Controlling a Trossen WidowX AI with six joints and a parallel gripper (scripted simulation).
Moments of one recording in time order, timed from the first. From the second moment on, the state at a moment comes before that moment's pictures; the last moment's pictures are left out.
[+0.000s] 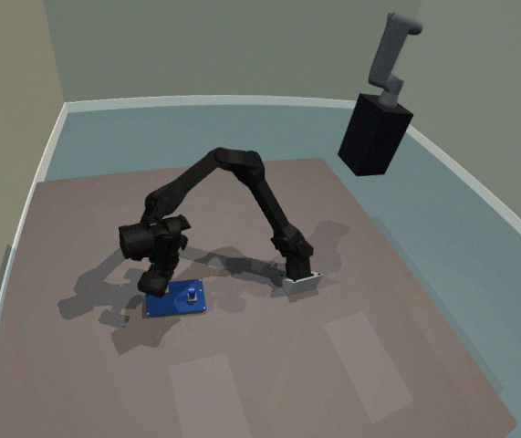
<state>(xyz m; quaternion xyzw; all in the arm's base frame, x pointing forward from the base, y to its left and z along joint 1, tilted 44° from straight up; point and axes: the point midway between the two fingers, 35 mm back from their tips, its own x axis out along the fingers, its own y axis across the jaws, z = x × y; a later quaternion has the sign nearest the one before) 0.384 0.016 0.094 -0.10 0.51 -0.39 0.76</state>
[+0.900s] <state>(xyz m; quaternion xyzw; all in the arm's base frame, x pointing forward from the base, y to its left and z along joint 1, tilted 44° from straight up) 0.382 0.022 0.102 -0.11 0.51 -0.39 0.76</state>
